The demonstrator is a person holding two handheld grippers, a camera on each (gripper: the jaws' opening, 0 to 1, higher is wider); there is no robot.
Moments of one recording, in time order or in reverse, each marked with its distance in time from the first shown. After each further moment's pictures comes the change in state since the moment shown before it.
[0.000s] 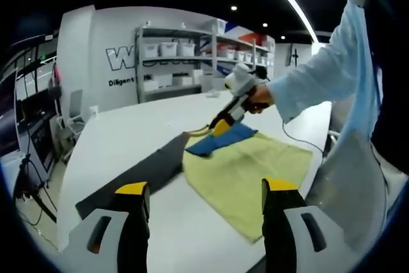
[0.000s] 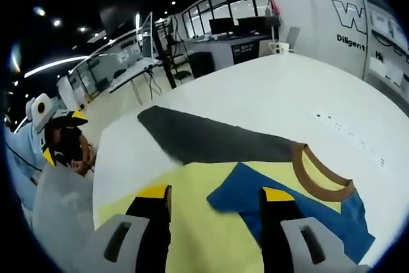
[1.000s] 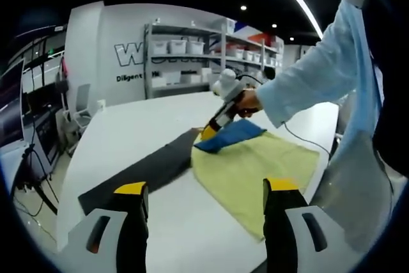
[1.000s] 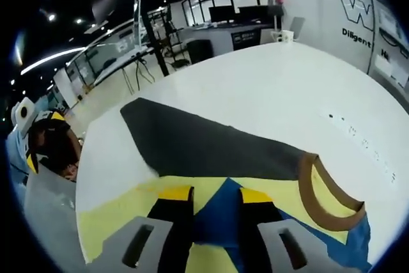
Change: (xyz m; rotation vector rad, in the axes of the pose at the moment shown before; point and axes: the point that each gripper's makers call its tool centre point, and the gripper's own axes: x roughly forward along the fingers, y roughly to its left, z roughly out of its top) left arm 0.003 0.015 -0.010 -0.034 0.009 0.046; right arm 0.056 -0.031 0.003 -0.013 0.085 -0.033
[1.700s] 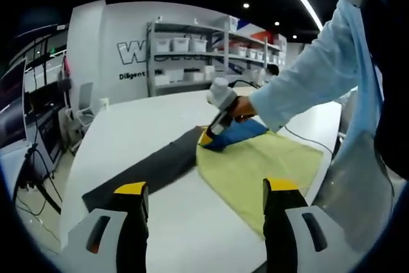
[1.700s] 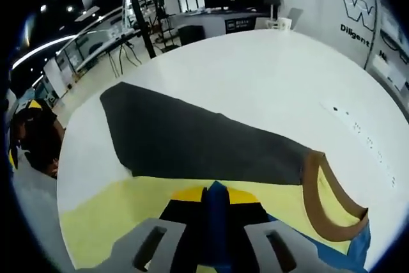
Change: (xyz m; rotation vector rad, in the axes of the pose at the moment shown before) left arm -0.003 0.011 -0.001 -0.005 0.014 0.023; right arm 0.034 -0.012 -0.009 -0.029 0.097 -0.080
